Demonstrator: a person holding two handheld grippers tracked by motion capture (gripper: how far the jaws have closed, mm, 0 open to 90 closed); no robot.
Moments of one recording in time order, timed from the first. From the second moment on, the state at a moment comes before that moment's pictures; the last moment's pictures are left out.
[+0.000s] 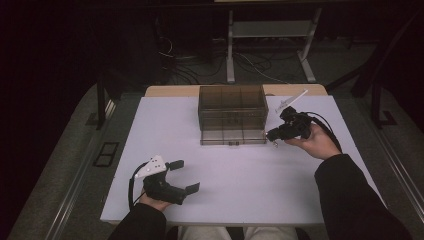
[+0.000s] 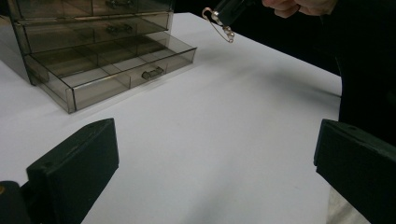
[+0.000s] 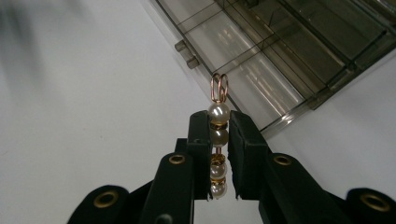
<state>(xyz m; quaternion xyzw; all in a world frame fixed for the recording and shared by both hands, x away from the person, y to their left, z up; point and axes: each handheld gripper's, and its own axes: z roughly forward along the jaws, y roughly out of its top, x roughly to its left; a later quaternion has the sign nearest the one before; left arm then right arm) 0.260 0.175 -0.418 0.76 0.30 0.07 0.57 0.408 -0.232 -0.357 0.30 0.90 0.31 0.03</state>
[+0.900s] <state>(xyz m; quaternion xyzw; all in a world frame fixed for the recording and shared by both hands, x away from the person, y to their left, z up) 0.261 0.176 -0.418 0.76 0.30 0.07 0.57 0.429 -0.200 -0.339 0.27 0.91 0.32 0.03</state>
